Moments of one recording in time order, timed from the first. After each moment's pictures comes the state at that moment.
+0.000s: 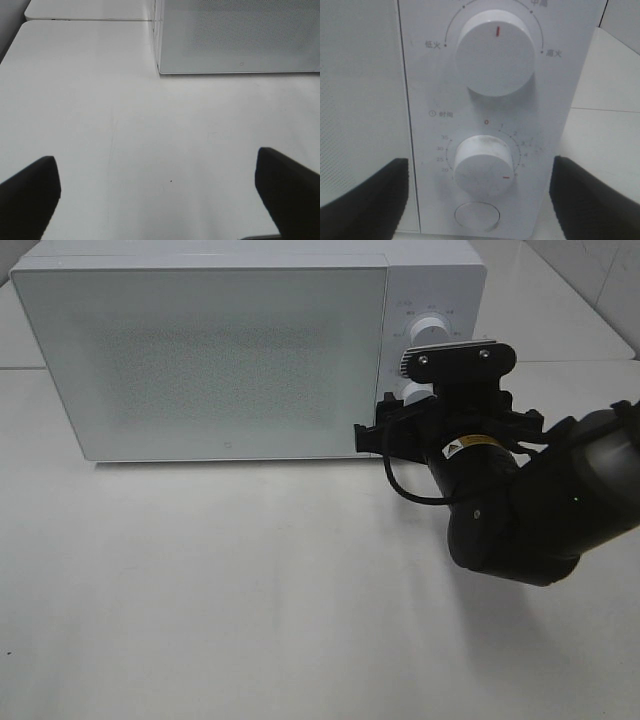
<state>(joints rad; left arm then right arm) -0.08 0.00 -0.50 0.01 1.04 0.00 0.68 1.96 -0.70 0.78 -1.17 -0.36</state>
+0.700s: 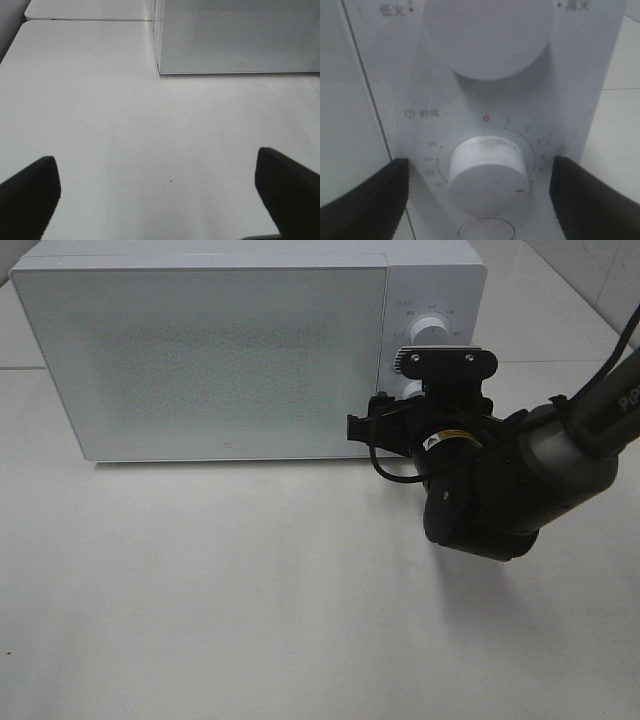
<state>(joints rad) -0.08 0.00 -0.50 0.01 1.04 0.00 0.62 2.08 -0.82 0.75 -1.13 -0.26</state>
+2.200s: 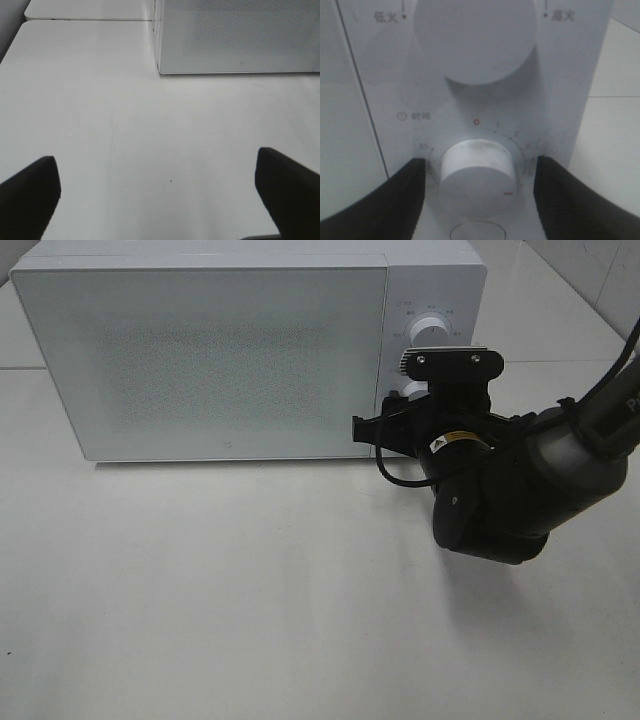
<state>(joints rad) -0.08 0.00 -0.50 0.01 1.04 0.00 0.61 2.07 -0.80 0.72 -1.16 -0.26</state>
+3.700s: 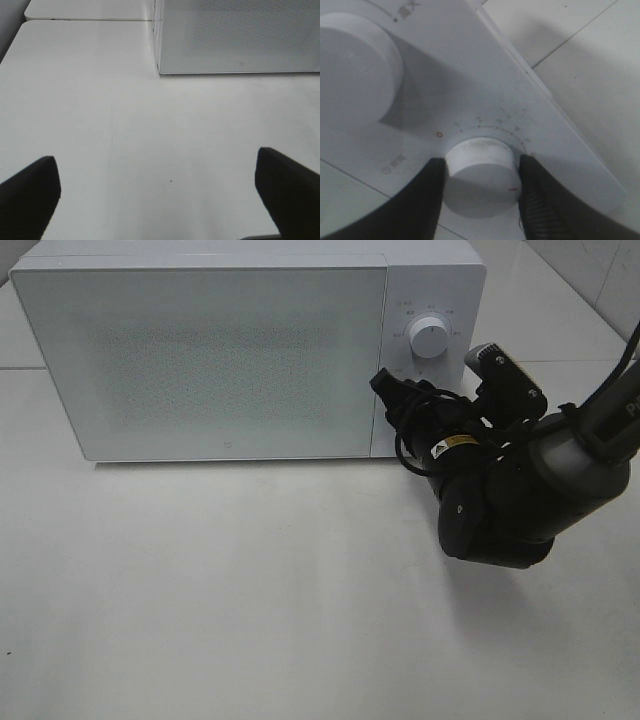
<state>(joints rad) -0.08 0.00 -0.50 0.01 1.04 0.00 0.60 2.08 -0.78 0.65 -1.19 0.53</state>
